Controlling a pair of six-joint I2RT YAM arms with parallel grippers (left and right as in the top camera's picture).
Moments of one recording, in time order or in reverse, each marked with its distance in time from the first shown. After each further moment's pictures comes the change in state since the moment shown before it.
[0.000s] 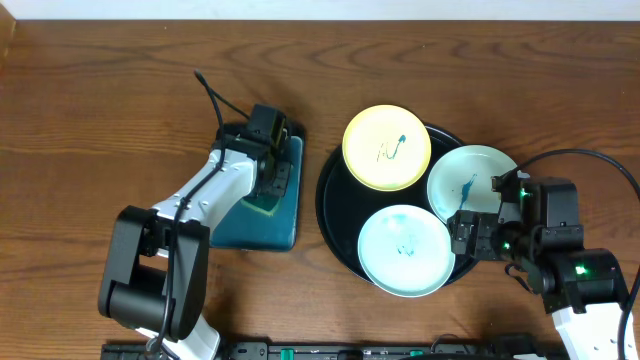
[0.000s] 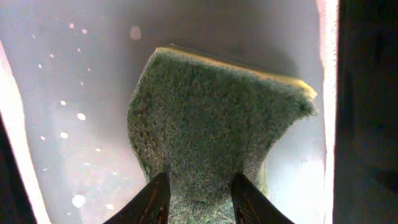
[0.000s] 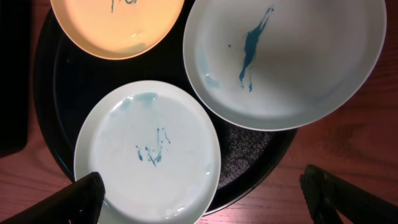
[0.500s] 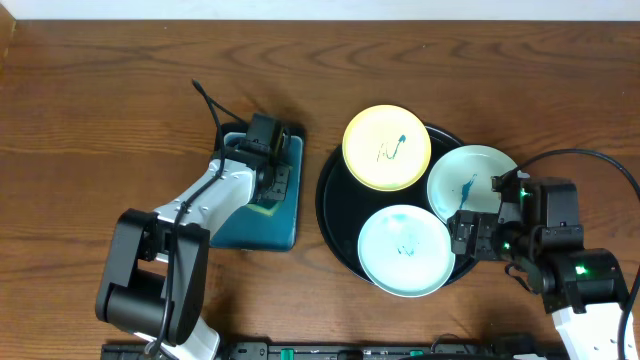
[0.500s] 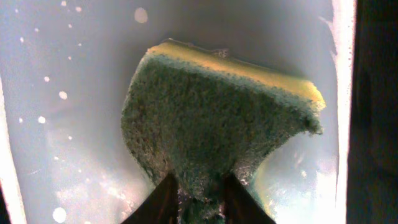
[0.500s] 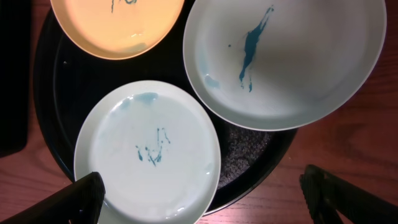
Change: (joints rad) left arm 0.000 -0.017 -0.081 0.099 -0.003 -0.025; right arm 0.000 0.000 0.000 0.000 0.000 0.000
